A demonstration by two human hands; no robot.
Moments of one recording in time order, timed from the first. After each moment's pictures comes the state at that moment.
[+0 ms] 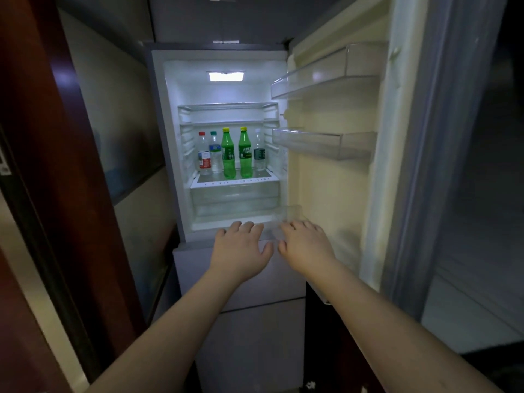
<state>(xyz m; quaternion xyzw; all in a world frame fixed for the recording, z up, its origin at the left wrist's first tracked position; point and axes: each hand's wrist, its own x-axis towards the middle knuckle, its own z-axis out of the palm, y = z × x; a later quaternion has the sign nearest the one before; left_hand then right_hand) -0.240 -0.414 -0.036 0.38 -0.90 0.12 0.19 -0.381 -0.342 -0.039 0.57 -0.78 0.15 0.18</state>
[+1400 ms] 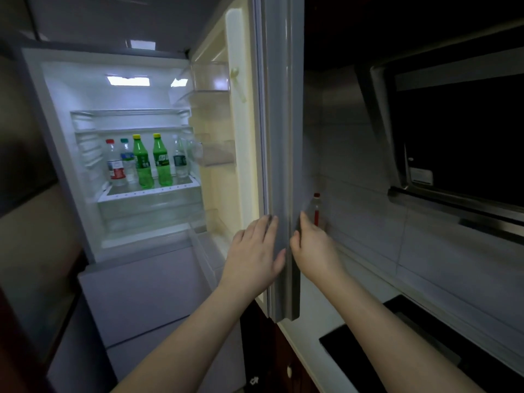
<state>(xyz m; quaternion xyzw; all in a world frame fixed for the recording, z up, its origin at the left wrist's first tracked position) -0.370 -0.261 -0.038 0.16 -0.93 0.09 0.33 -0.471 -0.160 -0.024 0.39 -0.85 0.33 0.15</state>
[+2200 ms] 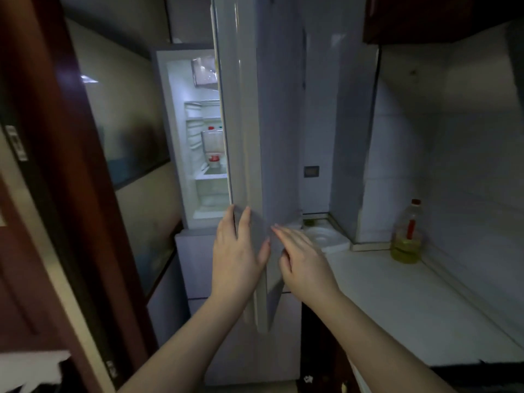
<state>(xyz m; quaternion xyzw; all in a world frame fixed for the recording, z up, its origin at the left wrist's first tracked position) -0.289 -0.302 -0.057 0.40 -0.78 0.07 0.48 -0.424 -0.245 -0.069 0.66 -0.61 0.40 0.17</state>
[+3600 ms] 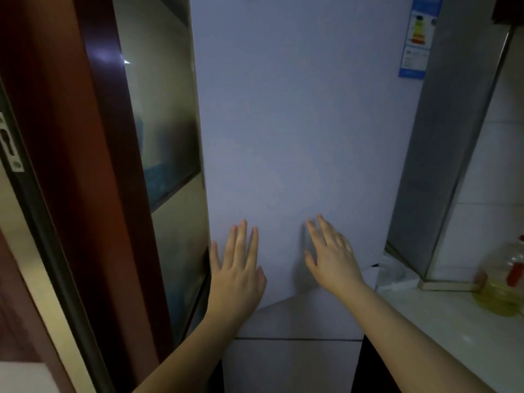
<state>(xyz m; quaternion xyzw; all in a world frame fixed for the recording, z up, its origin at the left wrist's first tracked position) -0.189 -0.582 -0.107 0.43 -0.82 0.17 0.34 -0.407 -0.547 -0.083 0.64 -0.73 0.20 0.17</state>
